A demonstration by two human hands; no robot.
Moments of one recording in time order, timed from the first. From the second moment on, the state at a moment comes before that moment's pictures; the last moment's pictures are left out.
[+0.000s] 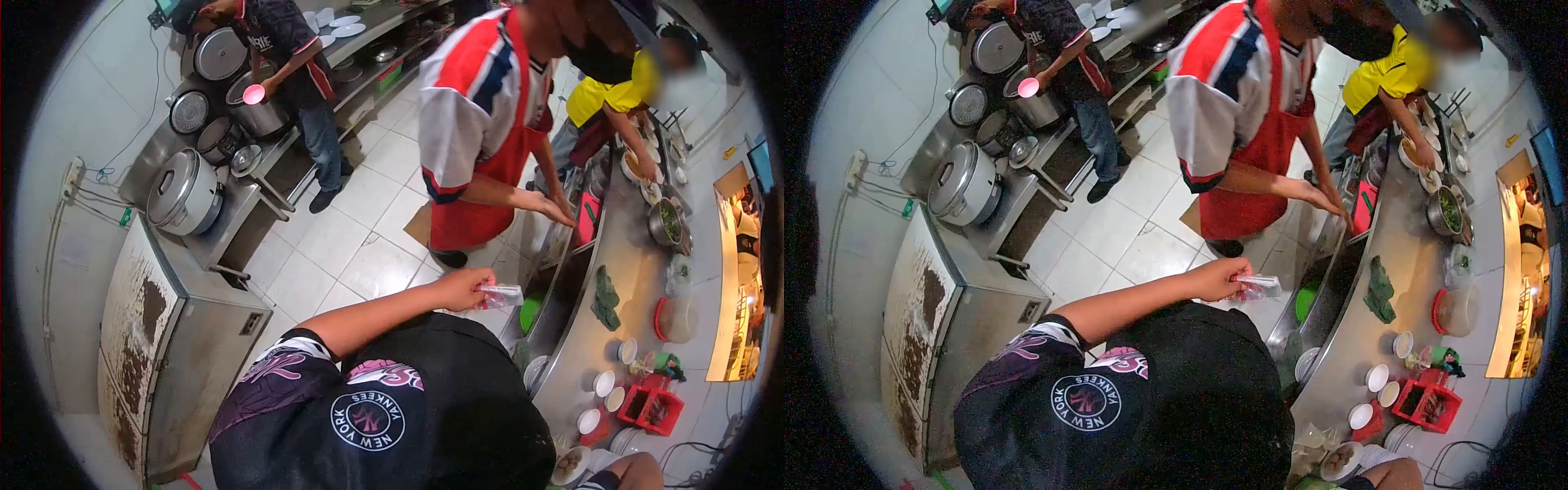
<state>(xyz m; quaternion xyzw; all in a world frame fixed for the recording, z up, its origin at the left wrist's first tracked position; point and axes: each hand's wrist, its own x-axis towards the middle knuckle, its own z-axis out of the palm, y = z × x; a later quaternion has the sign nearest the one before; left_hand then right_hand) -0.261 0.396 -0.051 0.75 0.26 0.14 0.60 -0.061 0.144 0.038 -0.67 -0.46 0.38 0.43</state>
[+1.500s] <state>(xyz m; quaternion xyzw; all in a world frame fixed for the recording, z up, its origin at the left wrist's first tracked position) -0.273 0.469 -0.066 0.71 0.18 0.11 0.68 -0.073 0.127 0.290 -0.18 -0.79 0.37 0.46</state>
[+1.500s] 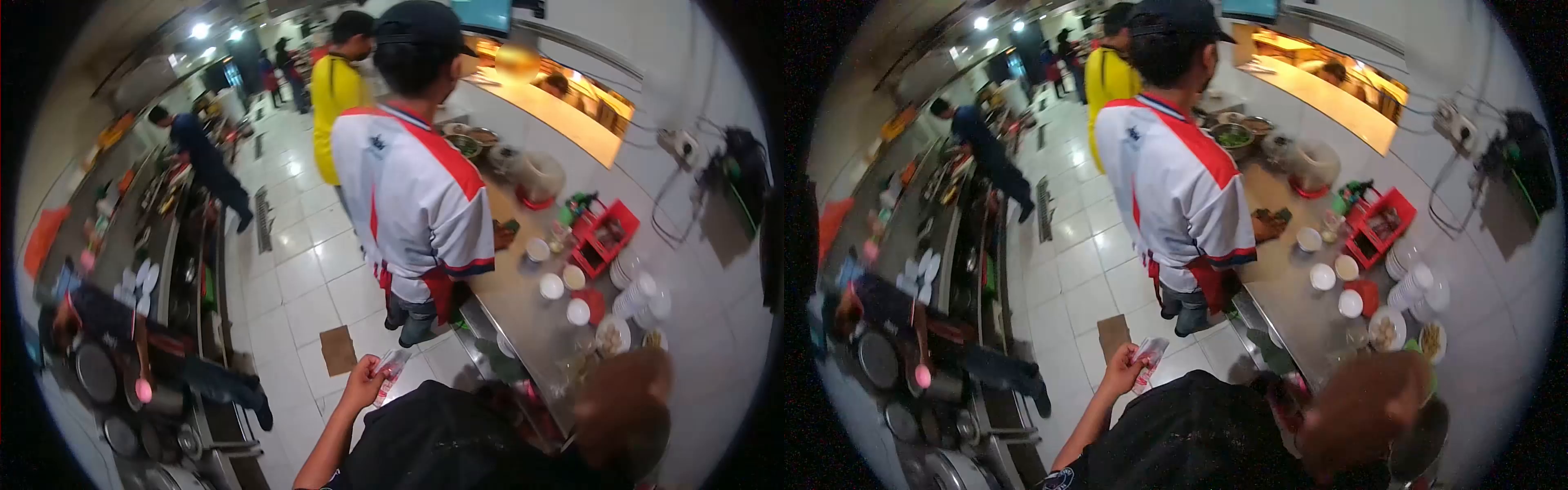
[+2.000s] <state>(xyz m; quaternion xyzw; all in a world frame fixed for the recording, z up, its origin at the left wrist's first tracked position) -0.123 0.359 0.021 0.81 -0.06 -0.13 0.57 -0.076 0.122 0.047 -0.79 -0.24 -0.02 0.56</state>
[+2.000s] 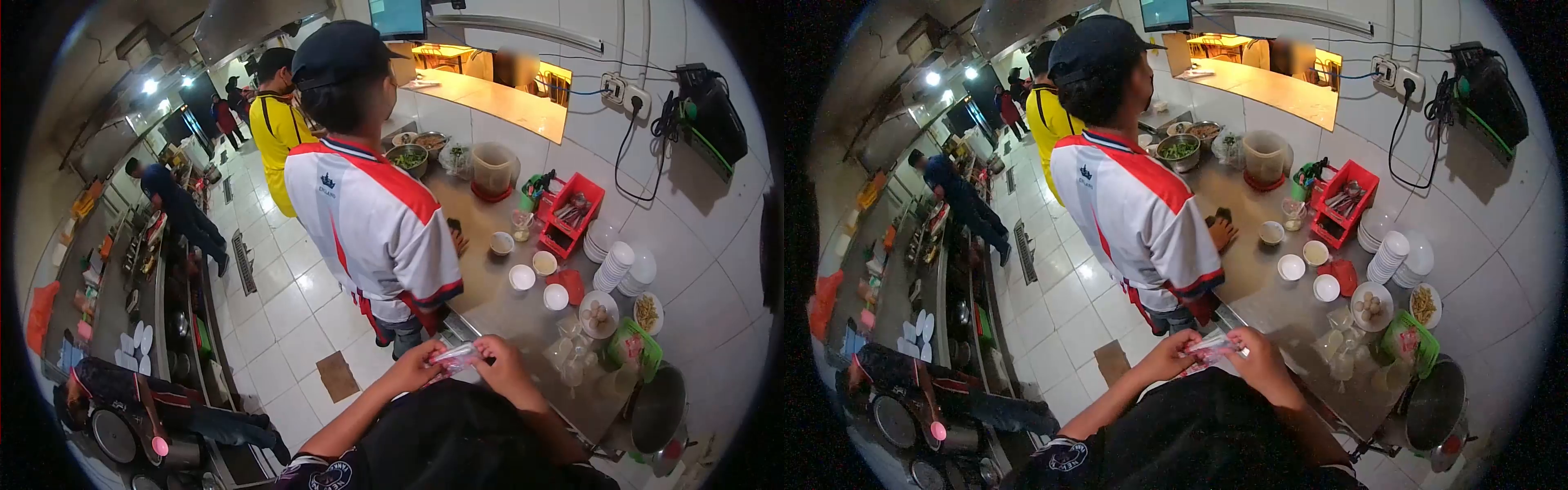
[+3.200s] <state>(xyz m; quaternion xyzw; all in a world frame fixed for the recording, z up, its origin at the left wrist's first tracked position) 0.110 0.159 -0.060 0.46 -0.22 -0.50 0.69 0.012 -0.065 0.019 -0.66 -0.01 -0.15 0.74</state>
